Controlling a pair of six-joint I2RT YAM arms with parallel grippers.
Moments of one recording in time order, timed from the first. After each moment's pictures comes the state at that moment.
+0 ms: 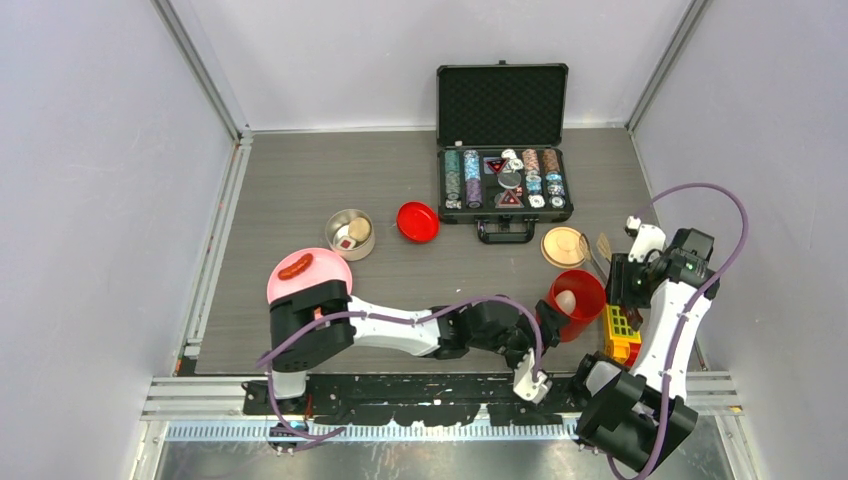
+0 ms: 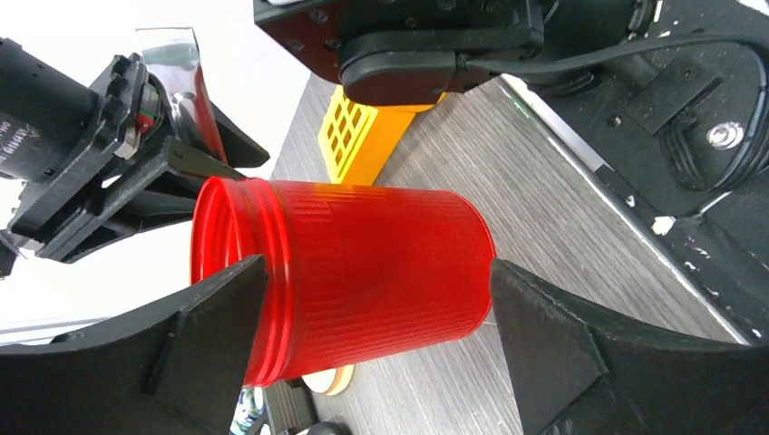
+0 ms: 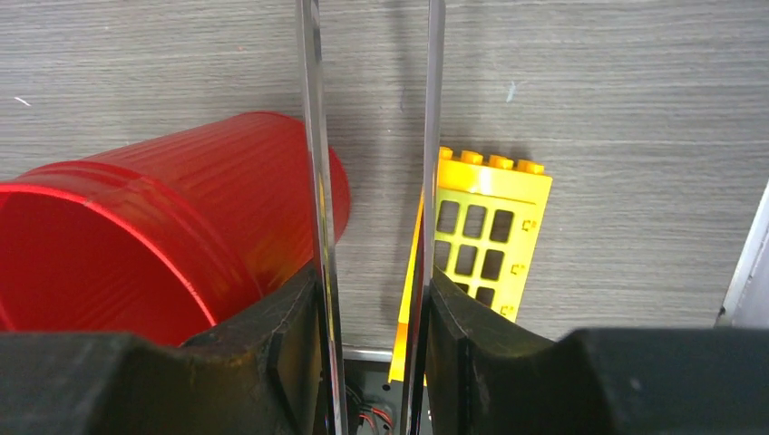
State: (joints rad) left arm -1.37 1.87 1.10 0.42 0.31 1.18; right arm -0.60 0.95 0.82 -1.03 -0.35 -0.47
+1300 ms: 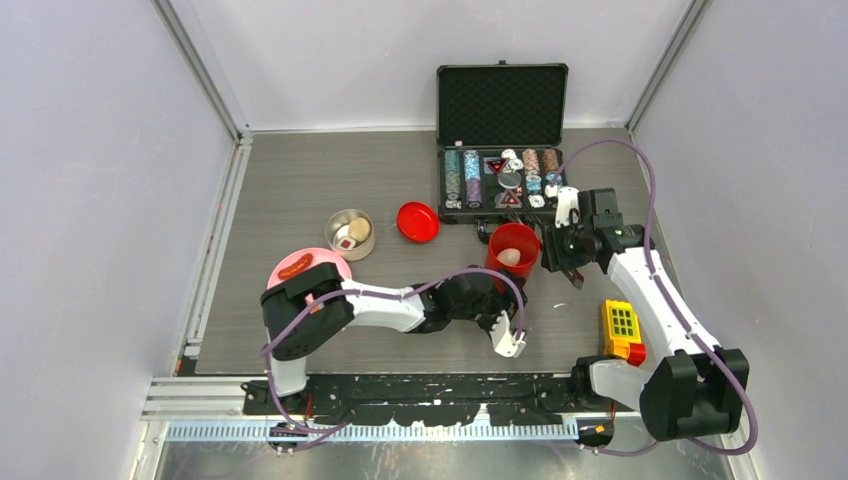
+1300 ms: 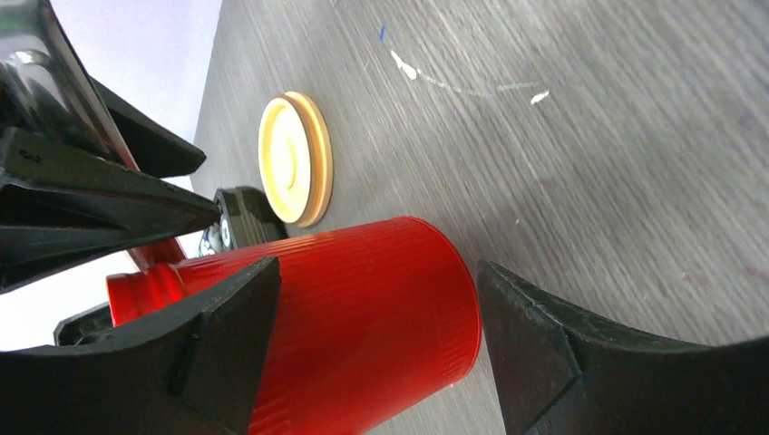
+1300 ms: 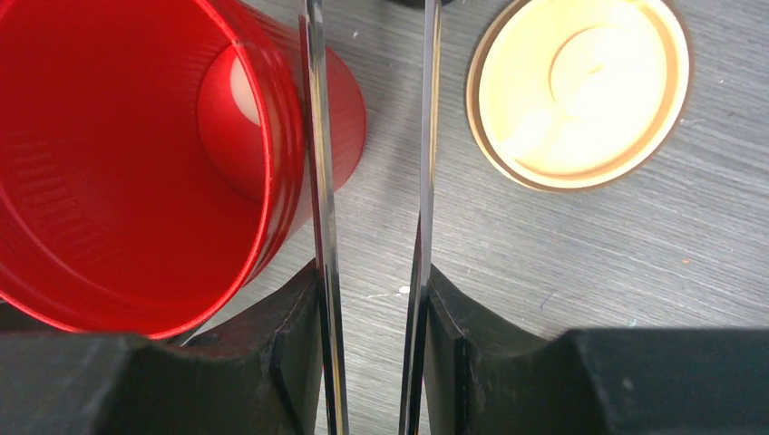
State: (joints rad) left arm -1.19 1.86 1.00 0.38 0.21 1.26; right arm 0.08 1.13 0.89 -0.74 -0.21 -0.15
